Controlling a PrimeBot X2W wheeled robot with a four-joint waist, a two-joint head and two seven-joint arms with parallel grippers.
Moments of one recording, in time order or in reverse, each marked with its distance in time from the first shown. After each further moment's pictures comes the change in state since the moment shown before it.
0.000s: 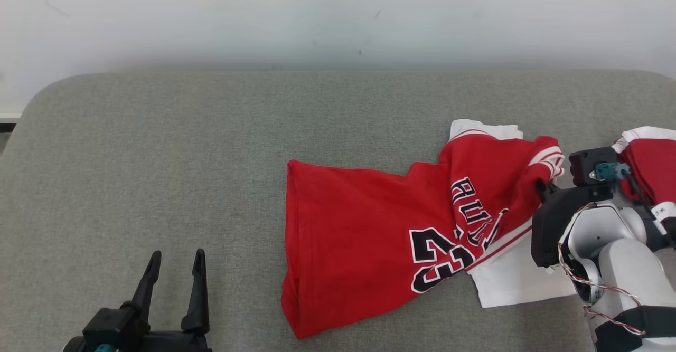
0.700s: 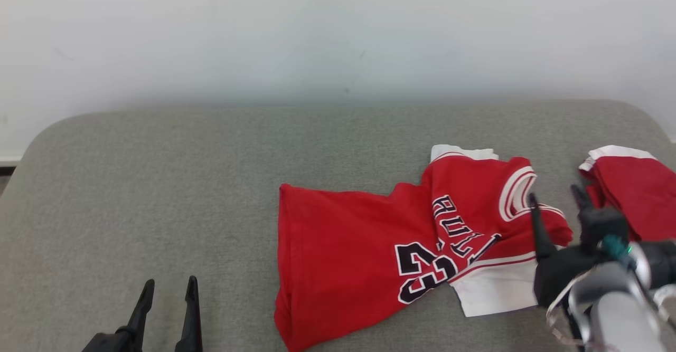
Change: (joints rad) left arm 0.065 -0.002 0.021 0.016 0.002 0.006 0.000; right arm 0.121 0.032 -0.065 0.027 -0.186 0.000 -0.475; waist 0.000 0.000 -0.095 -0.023
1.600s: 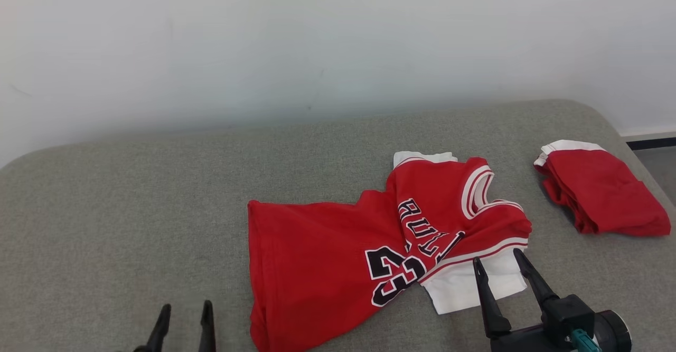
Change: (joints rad) left arm 0.060 -0.017 -0.017 -0.011 -0.010 0.021 0.004; right arm 0.302 0.102 0.150 -0.188 0.119 0.000 -0.218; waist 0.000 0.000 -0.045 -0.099
